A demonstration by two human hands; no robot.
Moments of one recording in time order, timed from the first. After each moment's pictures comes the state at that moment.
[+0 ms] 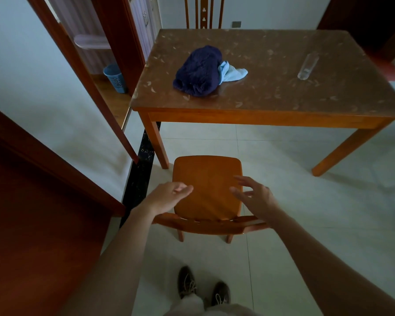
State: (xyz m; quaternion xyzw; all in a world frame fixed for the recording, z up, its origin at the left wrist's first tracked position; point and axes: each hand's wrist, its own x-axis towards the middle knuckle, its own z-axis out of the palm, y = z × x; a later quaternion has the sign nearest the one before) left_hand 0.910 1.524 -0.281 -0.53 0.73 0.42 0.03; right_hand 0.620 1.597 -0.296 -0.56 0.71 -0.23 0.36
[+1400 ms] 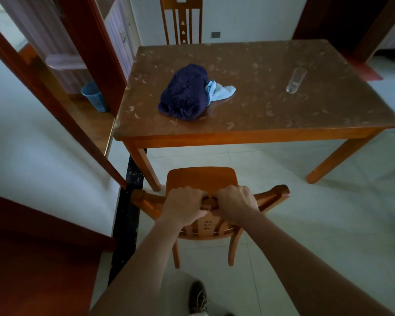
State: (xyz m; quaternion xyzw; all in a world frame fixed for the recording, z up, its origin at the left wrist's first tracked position) left_hand 0.826 1.411 -0.267 -0.41 0.90 0.14 0.00; right_hand 0.663 1.457 -0.264 -0.72 0.69 0.04 0.11
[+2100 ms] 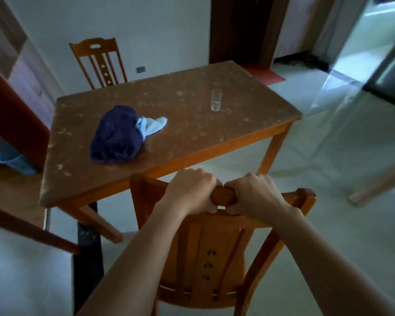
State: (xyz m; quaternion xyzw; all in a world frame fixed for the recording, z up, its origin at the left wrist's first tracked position) left_hand 0.650 1.397 -0.129 -0.14 0.99 0.07 0.00; right_hand 0.517 1.521 -0.141 -0.60 0.80 -0.01 0.05
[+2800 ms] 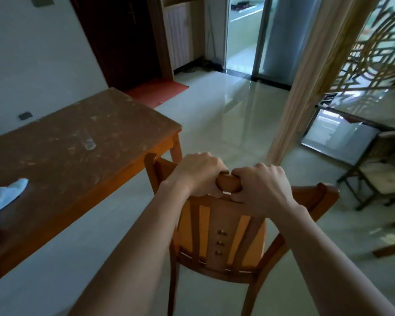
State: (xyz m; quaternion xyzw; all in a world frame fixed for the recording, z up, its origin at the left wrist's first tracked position) left_hand 0.240 1.650 -0.088 0.10 0.99 0.08 0.03; right_hand 0.201 1.827 -0.102 -0.36 0.93 -0.03 -0.05
